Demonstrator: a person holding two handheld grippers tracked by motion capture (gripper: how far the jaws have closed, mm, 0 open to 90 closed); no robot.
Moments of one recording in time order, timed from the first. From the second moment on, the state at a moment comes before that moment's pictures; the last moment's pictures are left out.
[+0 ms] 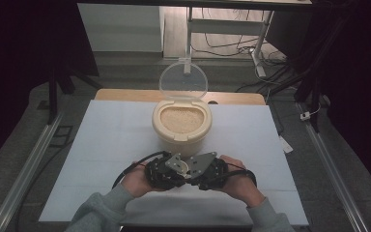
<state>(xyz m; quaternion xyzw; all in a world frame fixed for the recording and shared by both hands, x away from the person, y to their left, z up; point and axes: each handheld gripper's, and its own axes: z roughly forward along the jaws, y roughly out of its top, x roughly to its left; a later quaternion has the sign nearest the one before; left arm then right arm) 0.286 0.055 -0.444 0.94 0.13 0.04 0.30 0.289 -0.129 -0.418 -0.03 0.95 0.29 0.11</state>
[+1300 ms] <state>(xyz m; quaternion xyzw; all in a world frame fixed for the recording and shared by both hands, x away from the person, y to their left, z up) 0.277 0.062 -0.436 0.91 0.17 0.12 0.36 0.271 -0.176 -0.436 0.39 0.75 0.52 0.09</state>
